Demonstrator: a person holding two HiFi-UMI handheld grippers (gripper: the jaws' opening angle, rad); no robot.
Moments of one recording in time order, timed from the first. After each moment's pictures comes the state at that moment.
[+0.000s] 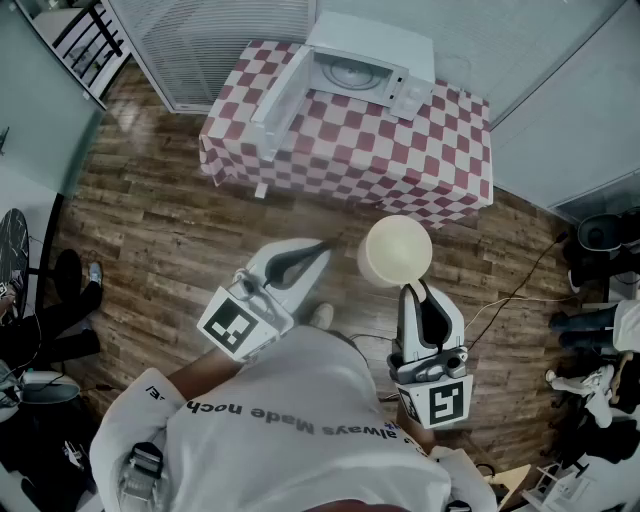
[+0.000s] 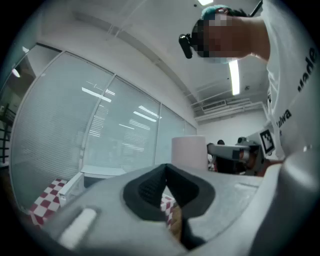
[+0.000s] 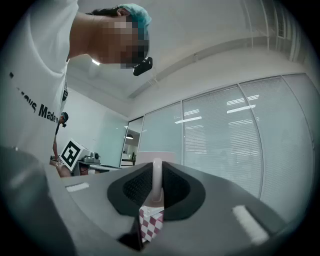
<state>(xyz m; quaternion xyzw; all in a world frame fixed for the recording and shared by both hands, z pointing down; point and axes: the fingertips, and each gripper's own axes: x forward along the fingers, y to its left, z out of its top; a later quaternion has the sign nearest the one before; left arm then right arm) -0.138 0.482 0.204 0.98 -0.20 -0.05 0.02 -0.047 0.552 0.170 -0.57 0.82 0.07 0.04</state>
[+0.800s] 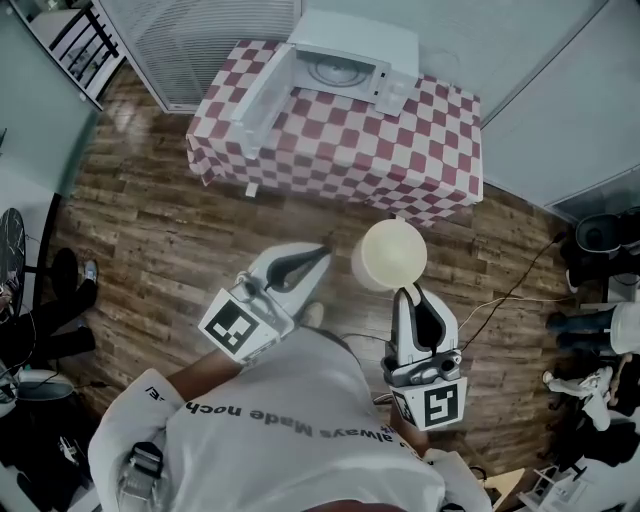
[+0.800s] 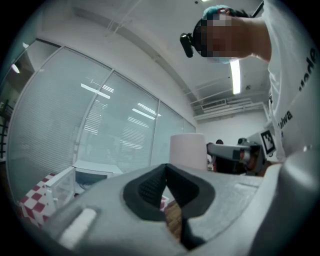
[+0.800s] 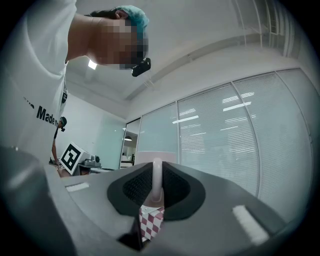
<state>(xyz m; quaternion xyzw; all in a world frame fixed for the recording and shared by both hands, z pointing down) -0.070 0.504 0.214 0.98 -0.20 -0.05 0.04 0.014 0.573 0.181 -0.57 0.82 0.05 0.05</state>
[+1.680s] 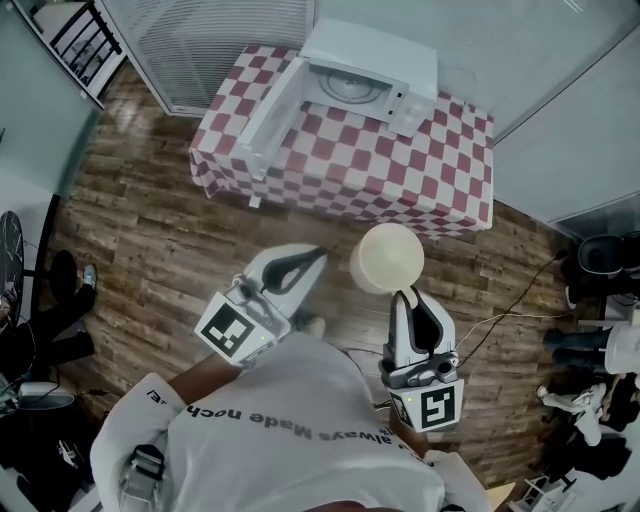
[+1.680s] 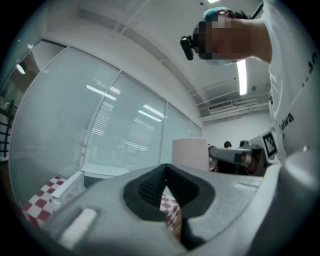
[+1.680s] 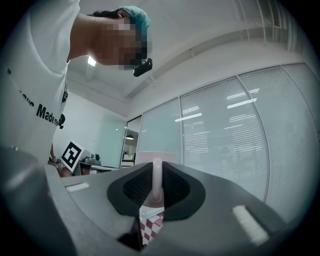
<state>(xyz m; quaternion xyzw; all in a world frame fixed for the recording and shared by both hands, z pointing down) -0.097 0.398 0.217 0.97 -0.22 -0.06 0.04 -0.007 0.467 0.187 -0.56 0.82 0.05 0.05</state>
